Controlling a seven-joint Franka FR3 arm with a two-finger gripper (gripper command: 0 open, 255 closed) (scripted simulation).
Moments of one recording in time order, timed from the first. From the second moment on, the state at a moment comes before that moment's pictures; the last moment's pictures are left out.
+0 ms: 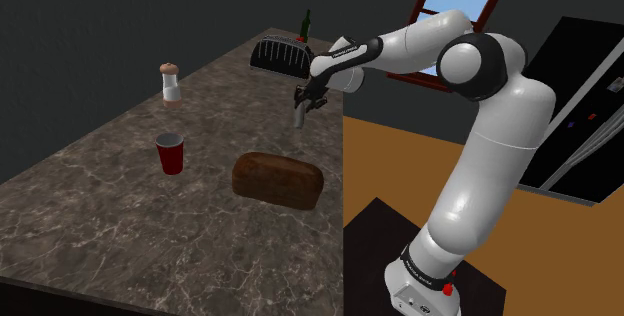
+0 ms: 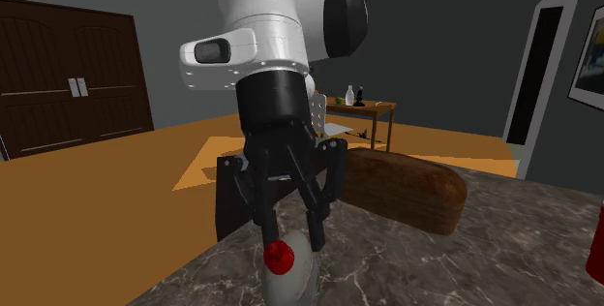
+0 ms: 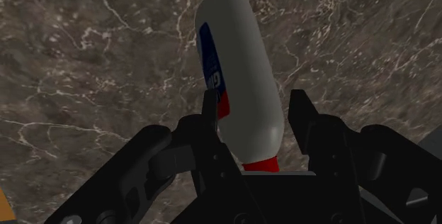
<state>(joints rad) -0.11 0.18 -0.12 -2.06 0.29 2.63 0.23</state>
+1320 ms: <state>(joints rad) -0.11 0.07 -0.14 -1.92 0.20 2.39 0.31</state>
